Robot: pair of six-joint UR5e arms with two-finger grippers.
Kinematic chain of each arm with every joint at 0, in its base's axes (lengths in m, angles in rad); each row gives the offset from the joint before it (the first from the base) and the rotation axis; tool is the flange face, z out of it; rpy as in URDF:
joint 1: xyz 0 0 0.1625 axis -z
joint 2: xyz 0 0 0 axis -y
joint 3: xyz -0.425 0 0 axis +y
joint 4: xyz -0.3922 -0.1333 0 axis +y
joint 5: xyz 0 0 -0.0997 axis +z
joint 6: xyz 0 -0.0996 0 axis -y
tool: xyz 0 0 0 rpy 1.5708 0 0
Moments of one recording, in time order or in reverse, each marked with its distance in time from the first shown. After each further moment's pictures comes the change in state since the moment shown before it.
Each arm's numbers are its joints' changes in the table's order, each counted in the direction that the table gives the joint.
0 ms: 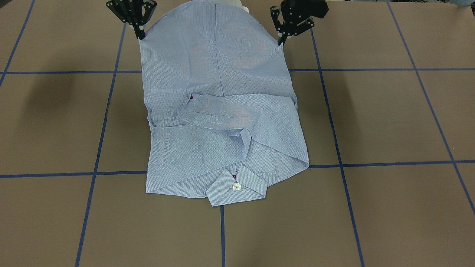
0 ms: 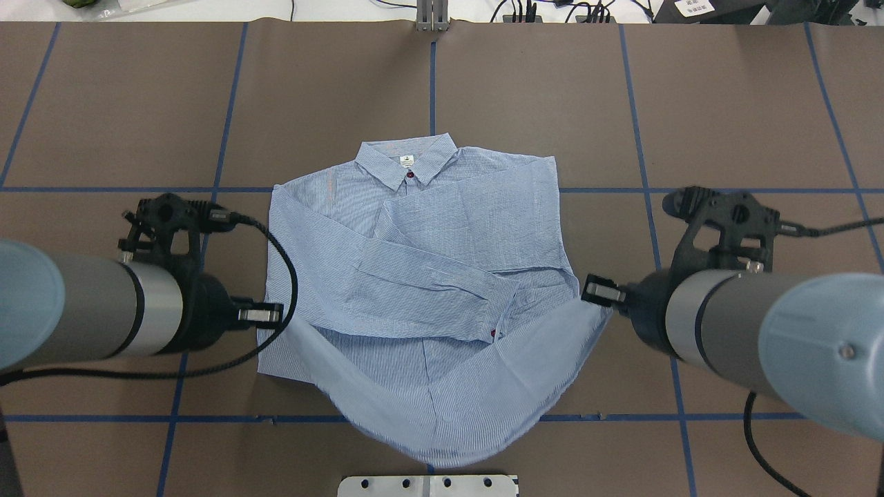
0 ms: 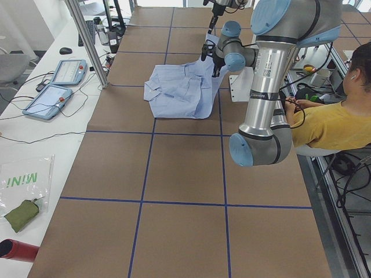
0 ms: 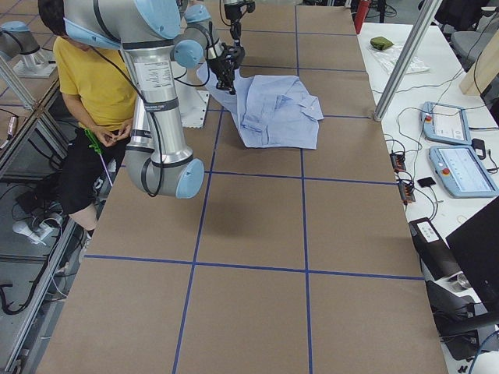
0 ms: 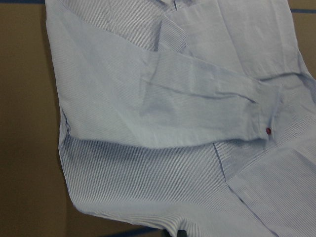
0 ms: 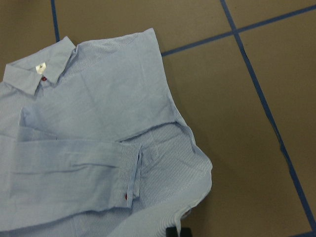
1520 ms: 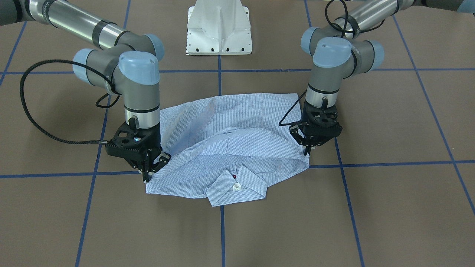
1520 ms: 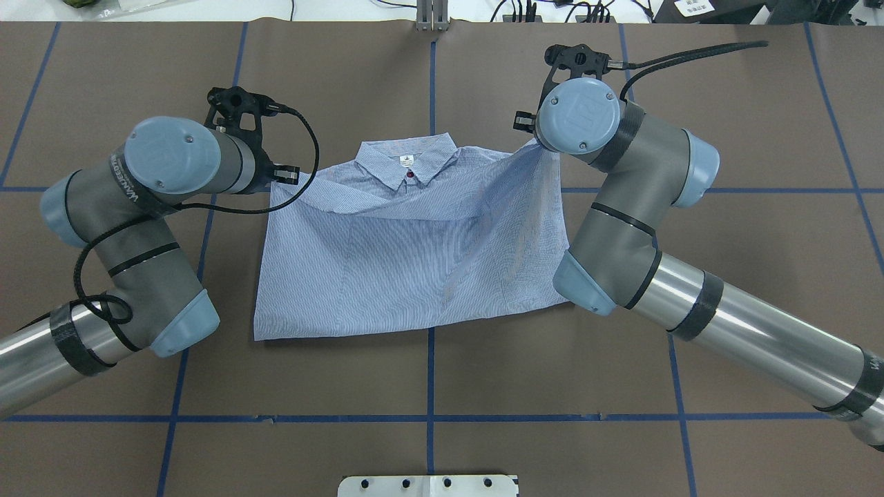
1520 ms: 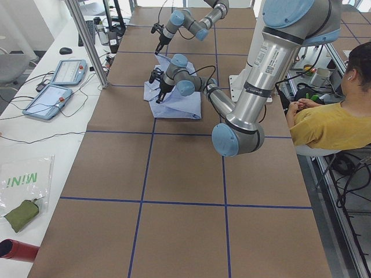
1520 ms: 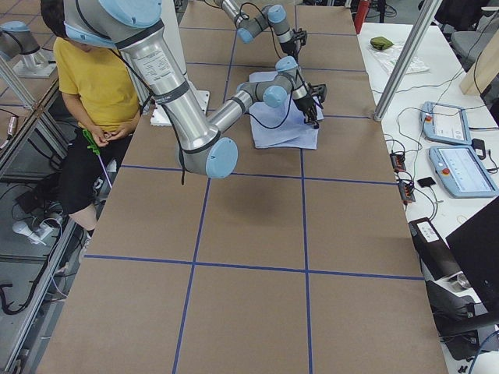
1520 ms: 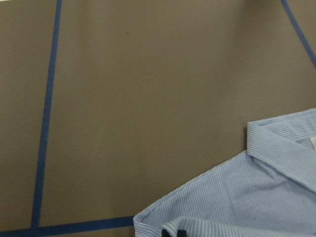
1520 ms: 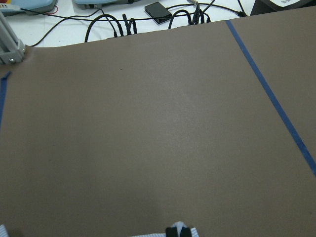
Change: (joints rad) left arm 0.225 -0.159 -0.737 0.454 -0.084 0.265; right arm -0.316 0.264 1.029 -0.686 -0.024 -0.292
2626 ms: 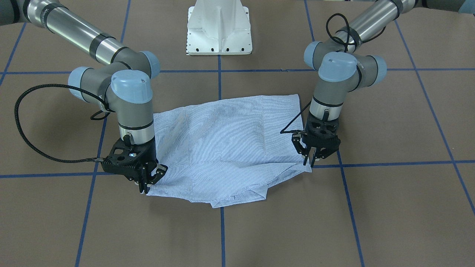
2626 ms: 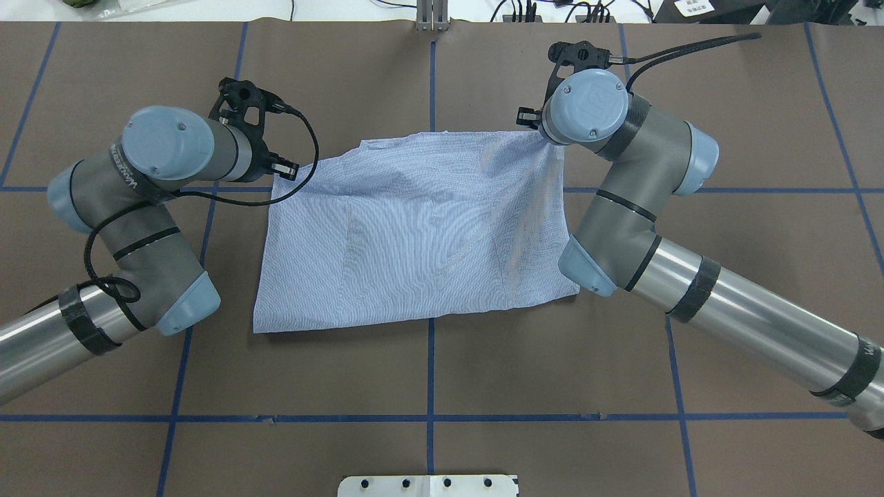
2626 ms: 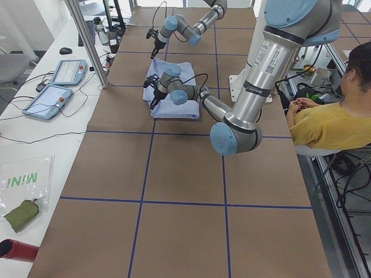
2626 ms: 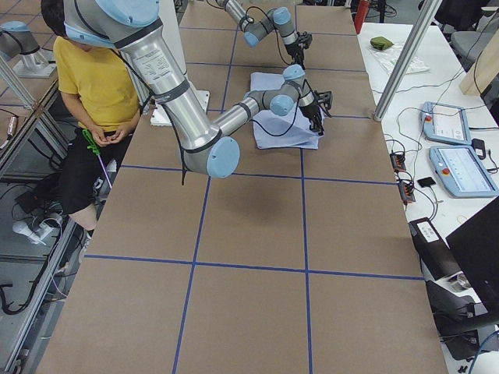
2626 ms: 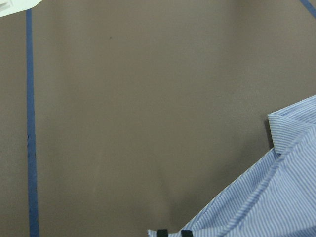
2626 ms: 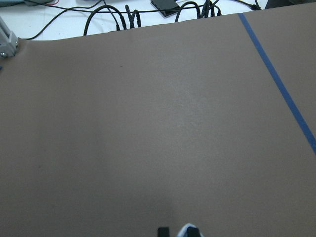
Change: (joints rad) left arm 0.035 -0.013 -0.052 0.094 0.066 0.191; right arm -0.025 0.002 0.041 -0.084 -0.068 -0.050
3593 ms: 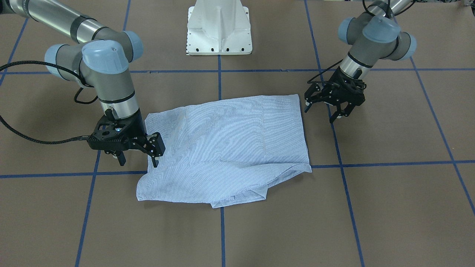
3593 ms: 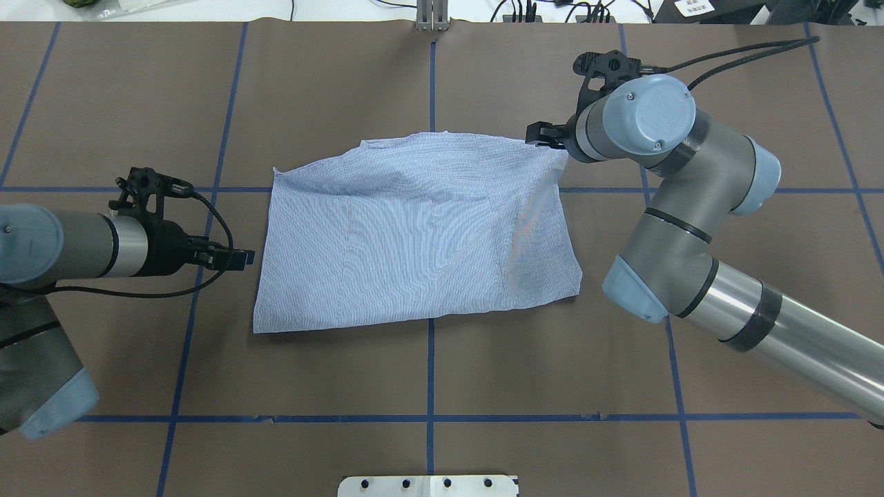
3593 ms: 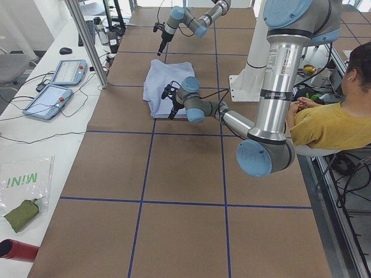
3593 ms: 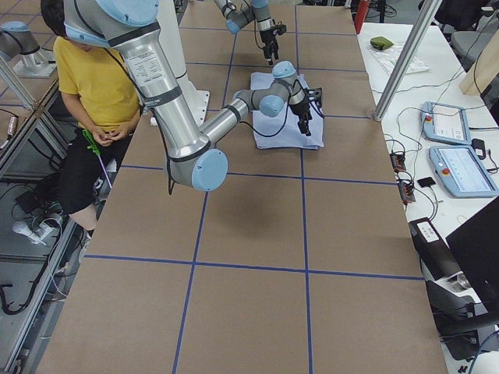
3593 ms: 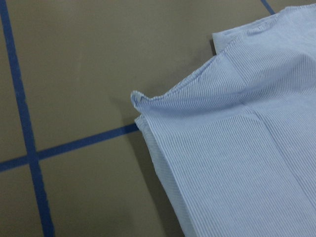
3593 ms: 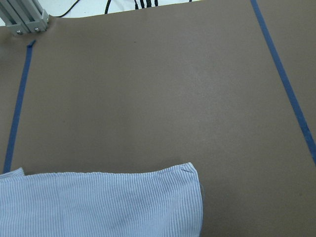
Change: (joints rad) left arm -0.103 0.392 0.224 0.369 0.119 -0.231; right arm -0.003 -0.130 -0.198 0.006 -0.078 -0.040
